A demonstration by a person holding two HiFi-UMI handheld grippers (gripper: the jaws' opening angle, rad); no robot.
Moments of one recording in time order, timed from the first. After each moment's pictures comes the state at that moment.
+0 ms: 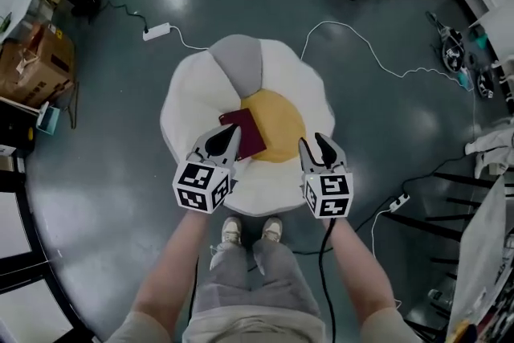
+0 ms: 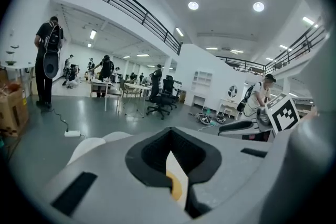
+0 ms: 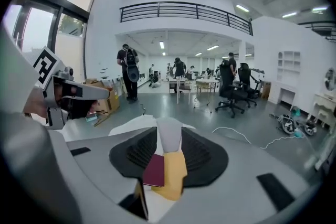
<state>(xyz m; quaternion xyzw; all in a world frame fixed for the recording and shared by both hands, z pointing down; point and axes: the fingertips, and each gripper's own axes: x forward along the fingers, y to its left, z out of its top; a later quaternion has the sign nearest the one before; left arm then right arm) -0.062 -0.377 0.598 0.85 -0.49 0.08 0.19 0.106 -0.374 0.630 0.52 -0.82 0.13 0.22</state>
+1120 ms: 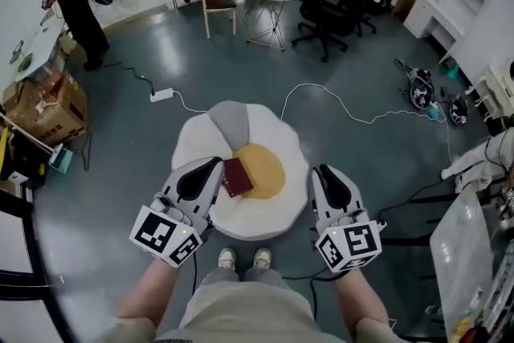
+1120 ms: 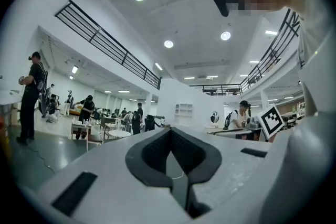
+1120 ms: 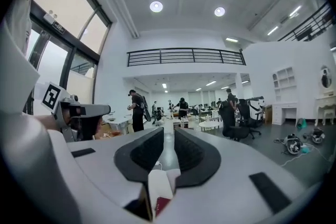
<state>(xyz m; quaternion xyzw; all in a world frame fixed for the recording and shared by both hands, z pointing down) -0.045 -0.227 0.207 0.90 -0.43 -0.05 0.04 0.138 -0.233 0.234 0.52 -0.85 0.04 0.03</state>
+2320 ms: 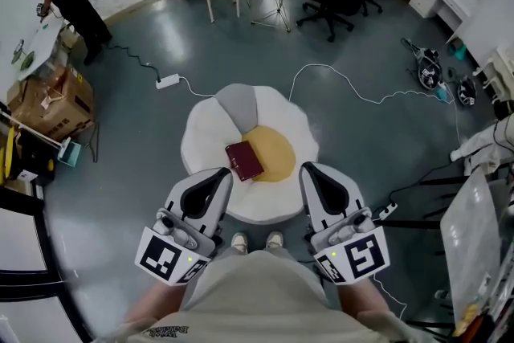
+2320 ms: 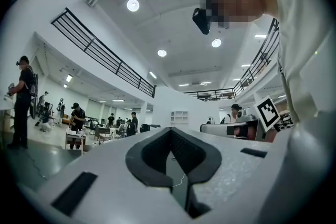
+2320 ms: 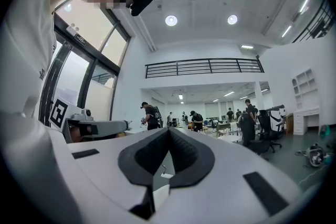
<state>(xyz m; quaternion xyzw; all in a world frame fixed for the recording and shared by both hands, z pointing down) -0.048 -0.178 0.183 0.91 -0.41 -0.08 0.00 0.068 -0.191 0.177 0.44 -0.90 -0.02 -0.02</state>
